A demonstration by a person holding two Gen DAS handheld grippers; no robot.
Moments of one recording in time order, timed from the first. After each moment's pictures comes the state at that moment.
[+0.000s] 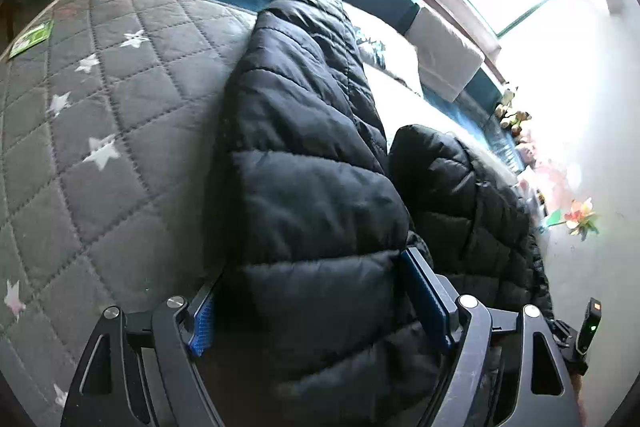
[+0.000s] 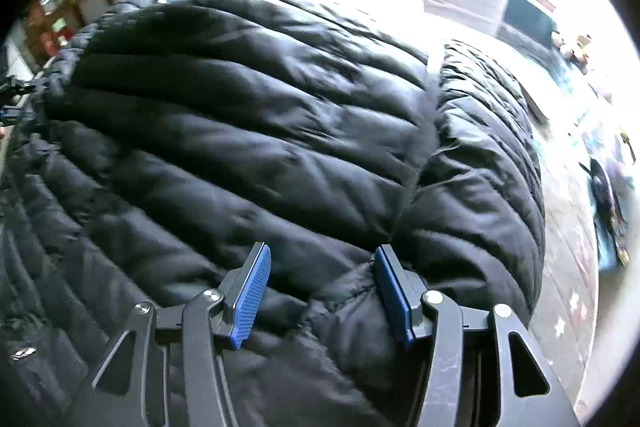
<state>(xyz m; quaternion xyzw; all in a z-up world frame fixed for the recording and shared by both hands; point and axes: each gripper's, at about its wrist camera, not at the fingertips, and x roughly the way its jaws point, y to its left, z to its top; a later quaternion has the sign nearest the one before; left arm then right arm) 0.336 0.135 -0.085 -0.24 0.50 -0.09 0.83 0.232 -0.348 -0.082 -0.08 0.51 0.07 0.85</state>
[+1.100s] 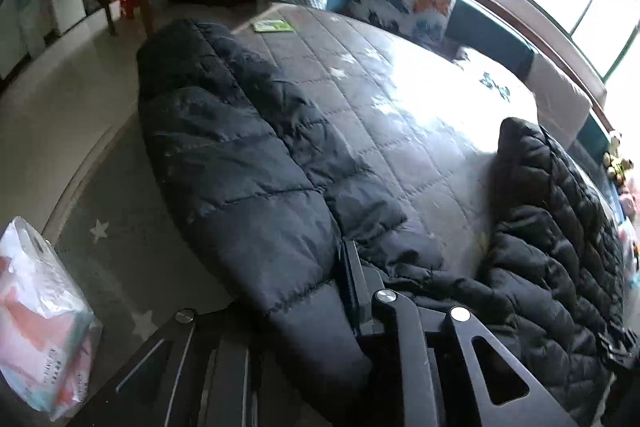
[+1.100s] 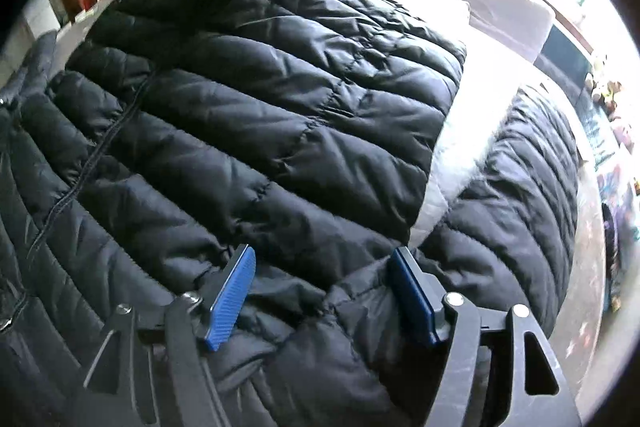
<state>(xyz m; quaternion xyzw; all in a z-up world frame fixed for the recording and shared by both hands) 0.130 0.199 -0.054 -0.20 0.47 0.15 0.84 0.220 -0.281 -0.090 -0.15 0.51 0.14 0.84</state>
